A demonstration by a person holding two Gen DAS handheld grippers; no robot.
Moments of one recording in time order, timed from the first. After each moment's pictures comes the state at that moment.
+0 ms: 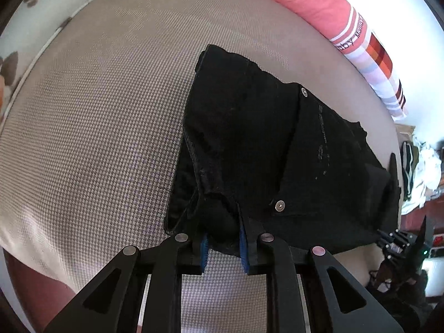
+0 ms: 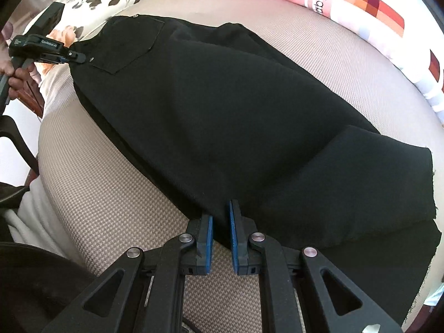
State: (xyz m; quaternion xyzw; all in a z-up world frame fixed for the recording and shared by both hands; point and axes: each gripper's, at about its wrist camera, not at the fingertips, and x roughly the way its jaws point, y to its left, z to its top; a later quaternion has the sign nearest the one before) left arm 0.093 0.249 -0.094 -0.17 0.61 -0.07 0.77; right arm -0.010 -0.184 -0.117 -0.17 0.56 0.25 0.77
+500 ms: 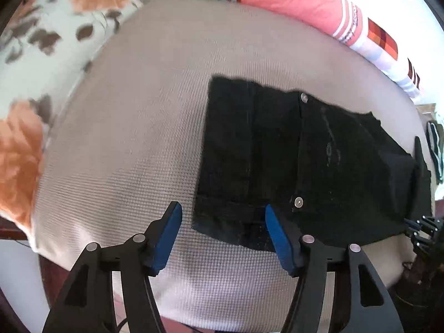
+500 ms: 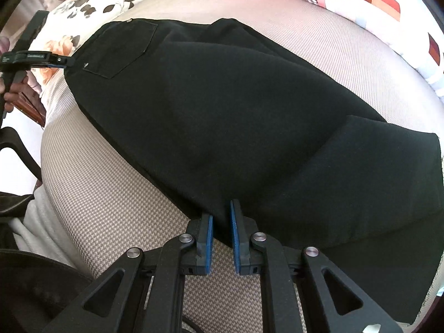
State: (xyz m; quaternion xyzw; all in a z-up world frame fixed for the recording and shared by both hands) left arm 0.076 0.227 -0.056 -0.06 0.58 0.00 0.81; right arm -0.009 -0.189 -0.127 -0.14 0.57 0.25 0.77
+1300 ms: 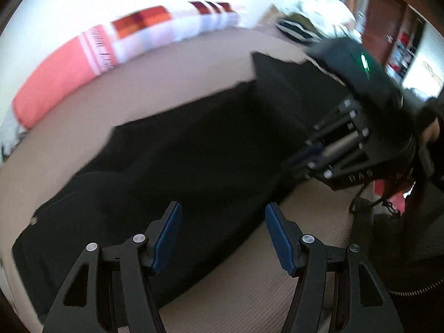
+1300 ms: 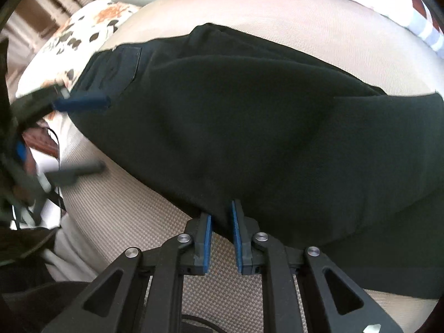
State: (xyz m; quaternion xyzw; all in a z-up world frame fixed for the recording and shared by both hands) left arm 0.026 -0.063 -0.043 0.18 0.45 -0.37 0.79; right arm 0.007 -0.227 -0.117 -0.02 0.60 0.24 0.76
